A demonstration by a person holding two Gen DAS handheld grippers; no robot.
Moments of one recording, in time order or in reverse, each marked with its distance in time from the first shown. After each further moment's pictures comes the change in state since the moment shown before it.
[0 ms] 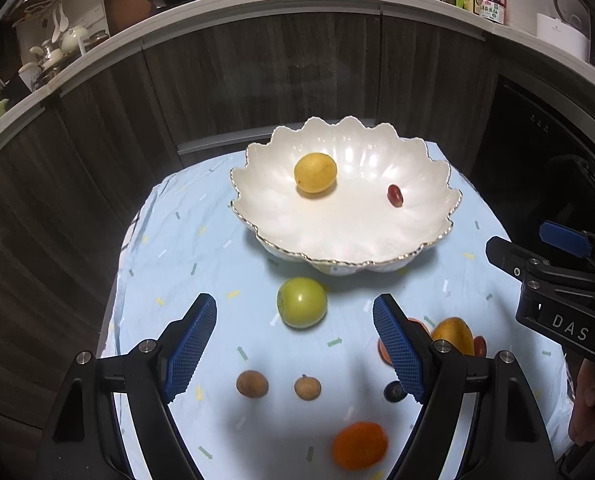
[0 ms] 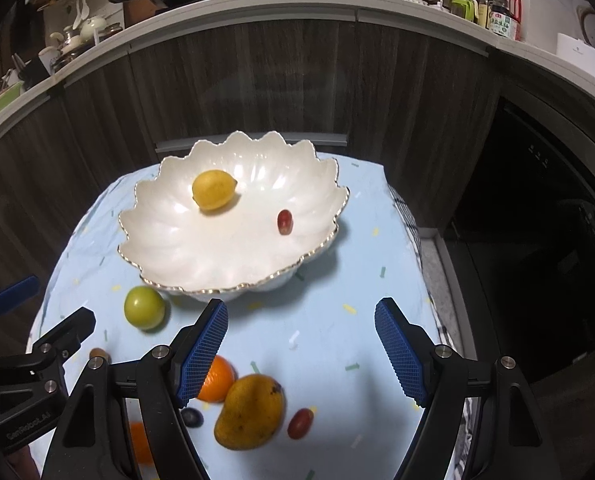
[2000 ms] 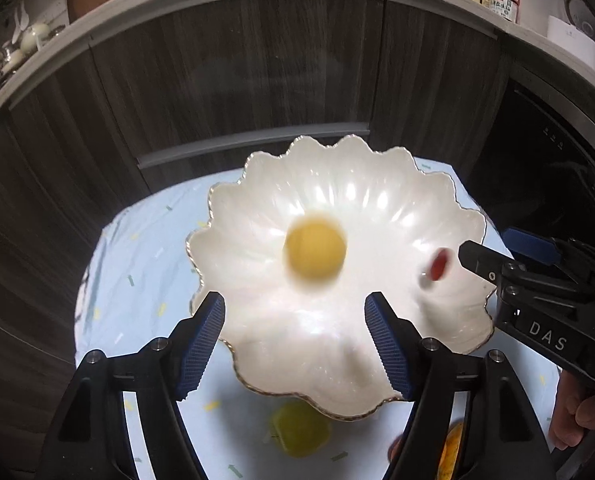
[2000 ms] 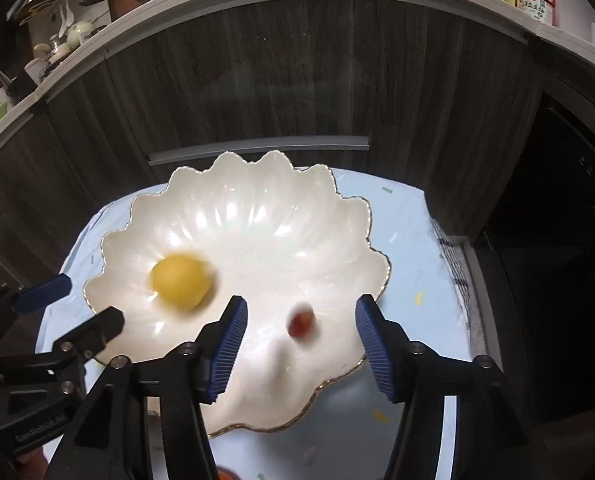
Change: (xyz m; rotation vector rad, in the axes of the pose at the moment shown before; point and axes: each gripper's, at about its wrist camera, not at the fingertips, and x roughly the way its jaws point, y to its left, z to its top) left arm 0.091 0.010 0.094 0.023 0.048 -0.085; right arm 0.087 0.002 0.082 0.039 0.033 0.053
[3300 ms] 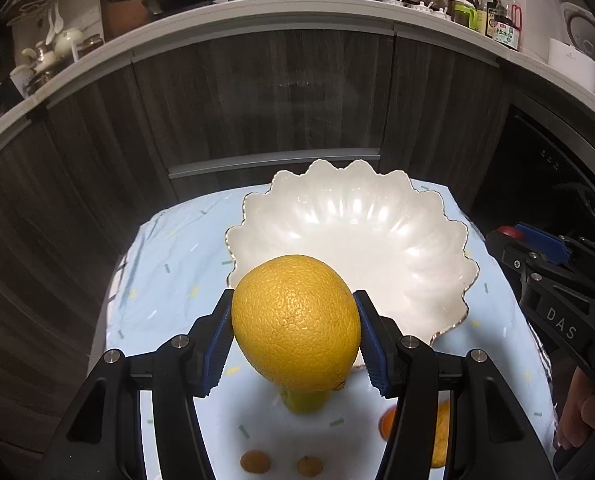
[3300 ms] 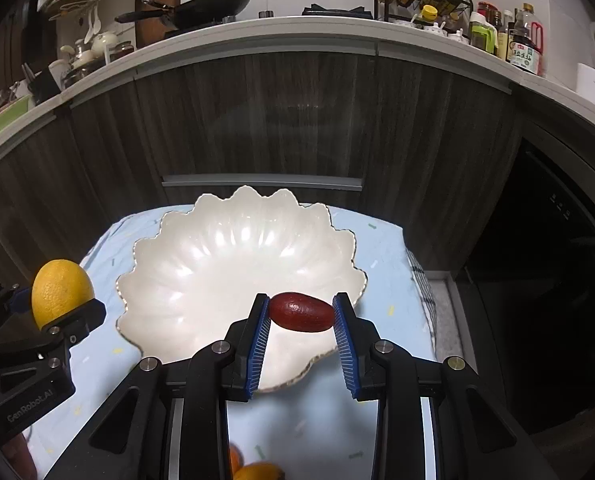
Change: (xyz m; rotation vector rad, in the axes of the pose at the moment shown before) left arm -0.055 0.002 -0.023 -0.052 -0.082 0.045; right arm -0.061 0.009 -0.012 -0.075 -0.125 -0.025
